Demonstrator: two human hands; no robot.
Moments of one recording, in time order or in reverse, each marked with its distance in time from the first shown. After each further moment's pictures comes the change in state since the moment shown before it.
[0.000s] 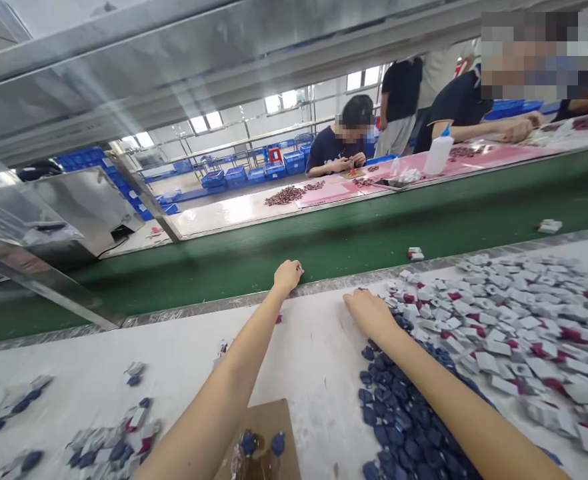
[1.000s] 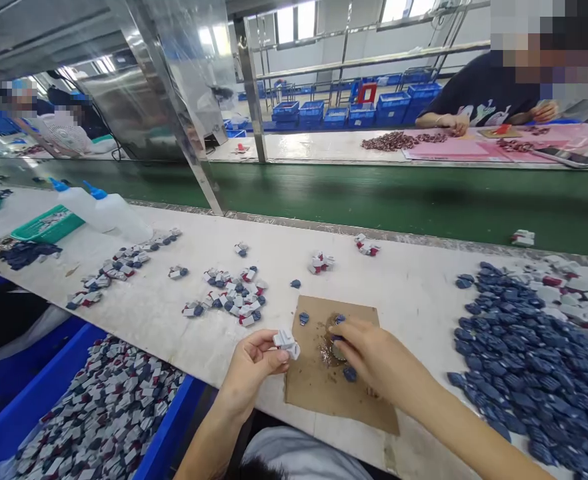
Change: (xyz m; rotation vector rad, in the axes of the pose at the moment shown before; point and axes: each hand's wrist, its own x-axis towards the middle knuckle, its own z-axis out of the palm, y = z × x) left_hand -0.418 -0.133 -0.061 -1.447 0.295 -0.416; right_hand -0.193 -0.192 0.002 0.388 -0.113 -0.720
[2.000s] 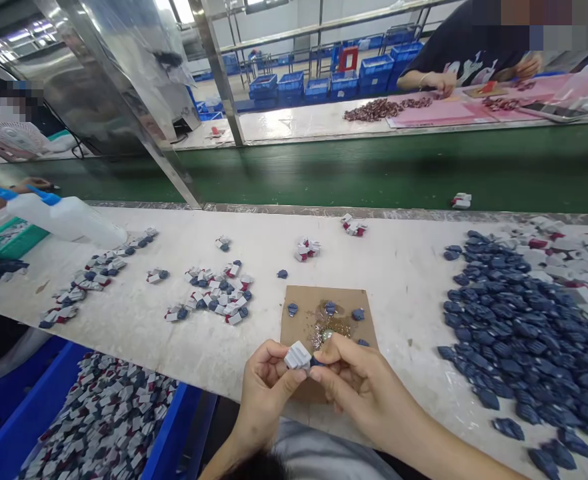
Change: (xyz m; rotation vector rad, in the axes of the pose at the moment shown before) left_hand -0.016 -0.027 0.029 0.064 -0.059 0.022; right_hand -0.028 -0.042 0.014 0.972 0.047 0.278
